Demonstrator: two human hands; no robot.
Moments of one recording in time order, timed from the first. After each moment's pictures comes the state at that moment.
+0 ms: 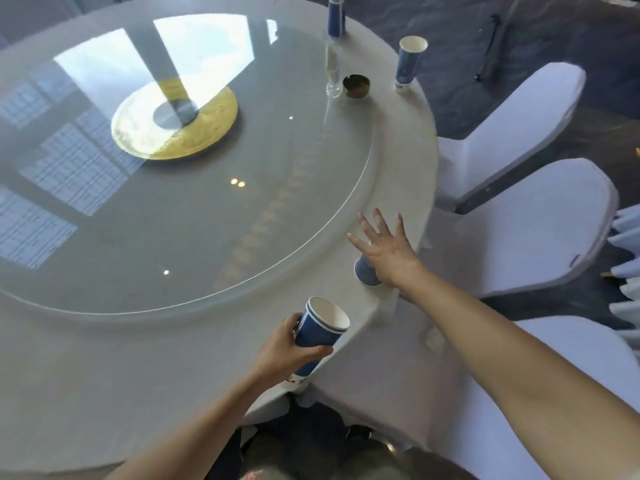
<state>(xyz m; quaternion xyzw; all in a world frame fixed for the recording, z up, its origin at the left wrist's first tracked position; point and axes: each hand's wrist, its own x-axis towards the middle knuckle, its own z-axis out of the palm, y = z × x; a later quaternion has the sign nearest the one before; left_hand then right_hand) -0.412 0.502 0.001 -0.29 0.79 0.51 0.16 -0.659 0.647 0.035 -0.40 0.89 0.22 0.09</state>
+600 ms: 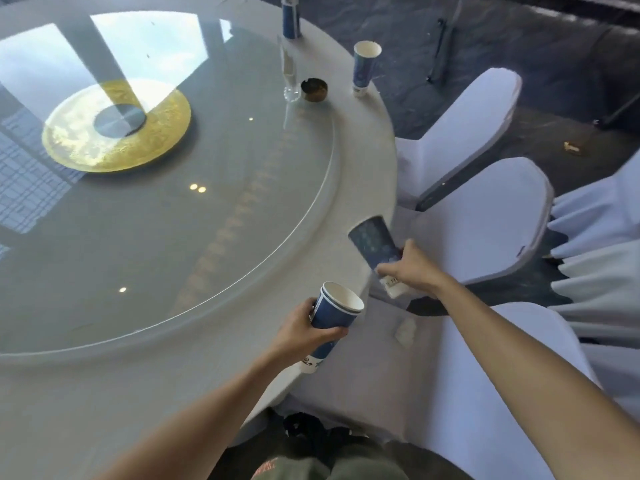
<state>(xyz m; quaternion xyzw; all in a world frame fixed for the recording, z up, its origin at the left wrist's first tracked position) -0.491 0.542 0.008 -0.22 0.78 0.56 0.19 -0.666 0.744 0.070 0.03 0.91 -0.31 0.28</state>
